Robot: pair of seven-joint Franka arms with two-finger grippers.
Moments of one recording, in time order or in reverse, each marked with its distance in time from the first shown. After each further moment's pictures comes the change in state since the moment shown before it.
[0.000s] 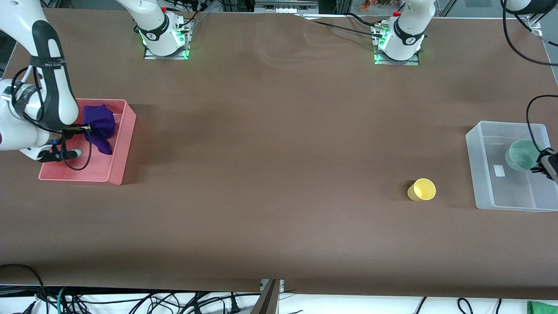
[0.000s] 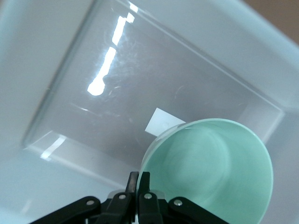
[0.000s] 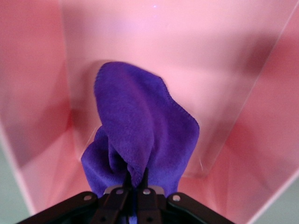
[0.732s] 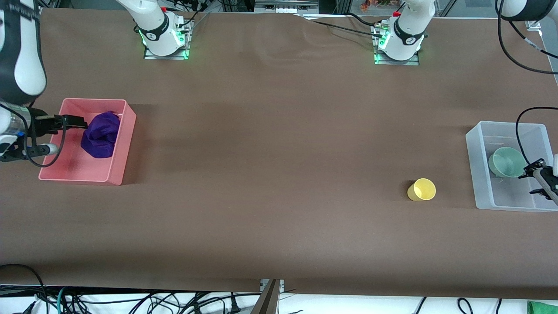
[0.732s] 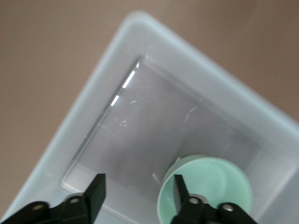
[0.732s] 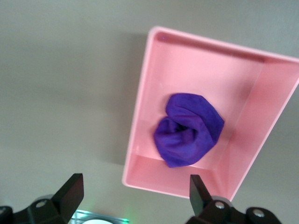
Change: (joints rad) left arm -0.052 -0.027 -0.052 0.072 -0.048 -0.042 -0.170; right arm 0.009 -0.174 0.171 0.318 0.049 -0.333 0.124
